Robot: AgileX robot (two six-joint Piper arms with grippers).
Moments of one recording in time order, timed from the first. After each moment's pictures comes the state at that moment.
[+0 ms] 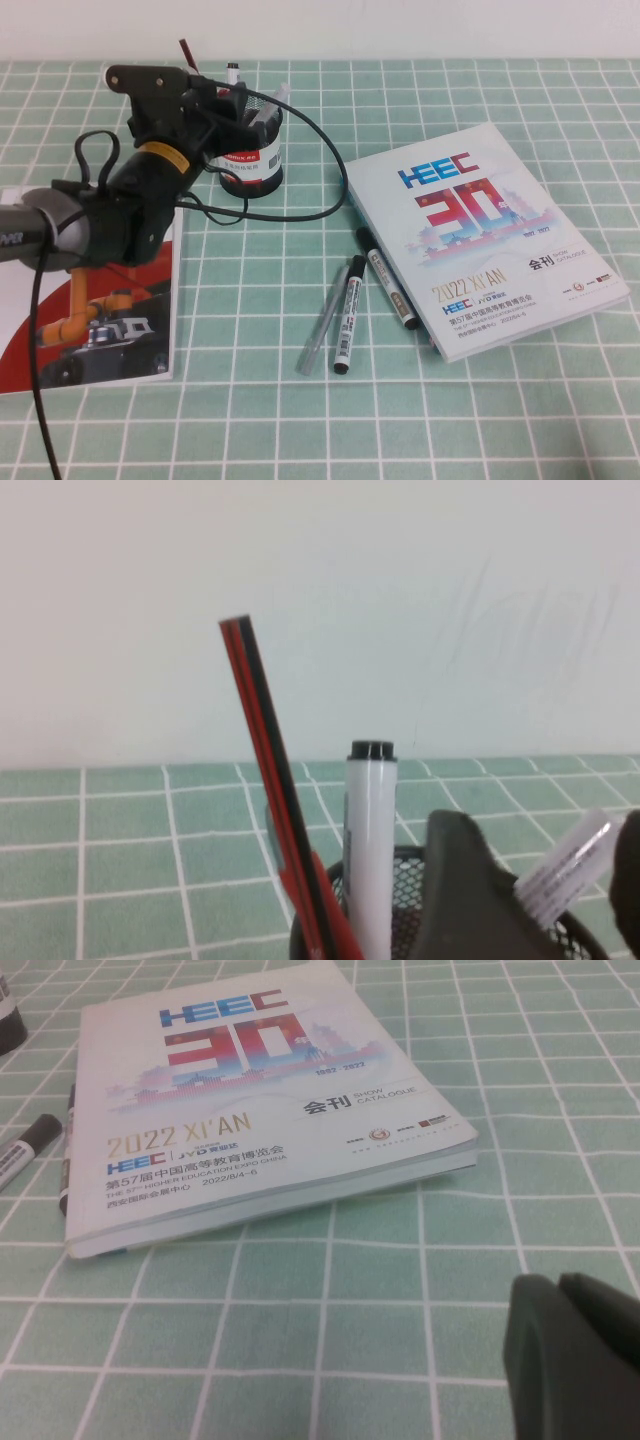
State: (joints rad) right arm 0.07 -0.02 0.03 0.15 0.34 -0.07; left arm -0.35 2.02 -1.19 0.09 -0.73 -0.21
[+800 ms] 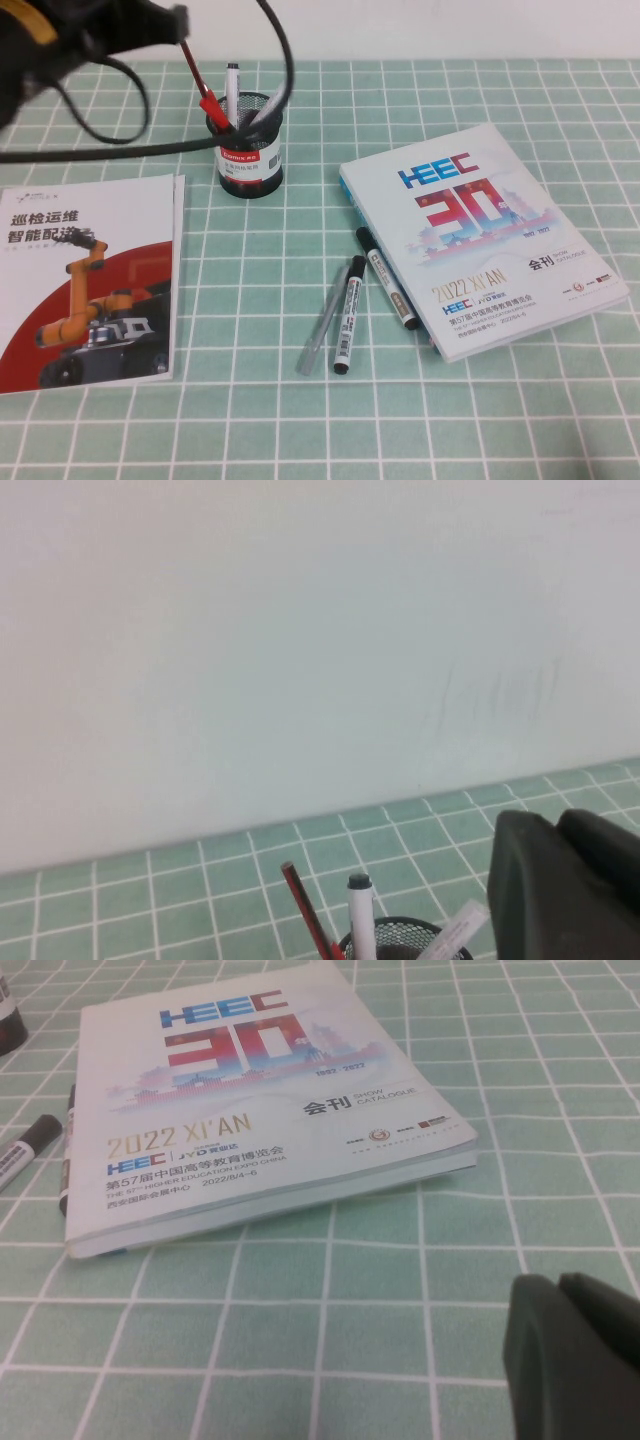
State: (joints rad) right arm 0.07 -0.02 0.03 0.15 0.34 -0.07; left arm -0.36 1.40 -1.19 0.13 0.00 -0.11
